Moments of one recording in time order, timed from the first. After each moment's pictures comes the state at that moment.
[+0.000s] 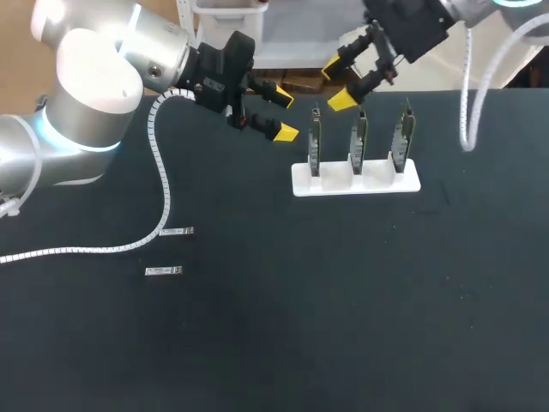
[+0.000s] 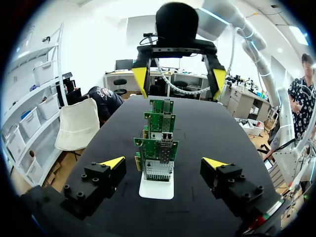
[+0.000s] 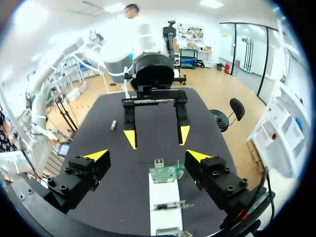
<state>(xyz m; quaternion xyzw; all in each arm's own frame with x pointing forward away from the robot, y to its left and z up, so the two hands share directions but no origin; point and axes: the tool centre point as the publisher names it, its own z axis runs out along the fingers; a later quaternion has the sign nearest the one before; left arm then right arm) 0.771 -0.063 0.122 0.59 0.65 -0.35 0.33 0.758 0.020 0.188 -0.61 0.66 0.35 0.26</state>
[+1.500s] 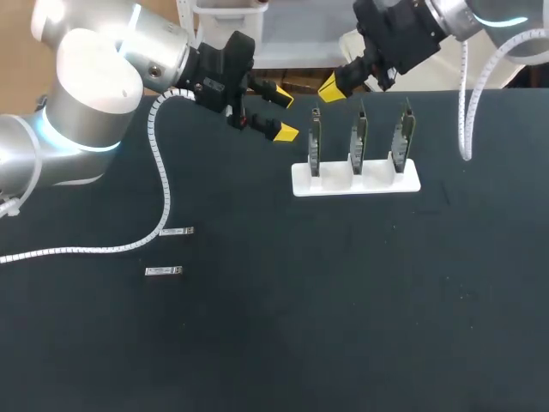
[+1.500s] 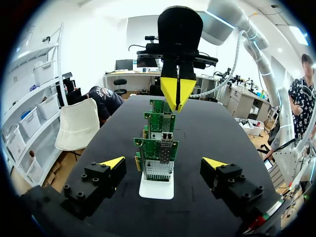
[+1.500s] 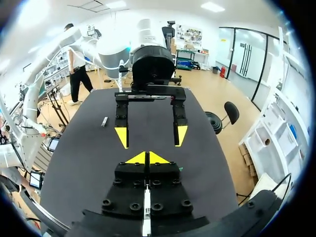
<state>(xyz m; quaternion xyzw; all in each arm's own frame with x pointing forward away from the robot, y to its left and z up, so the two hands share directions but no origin) 0.771 -0.063 0.122 0.59 0.65 -0.35 0.33 0.764 0.035 0.169 -0.63 0.65 0.30 0.29</state>
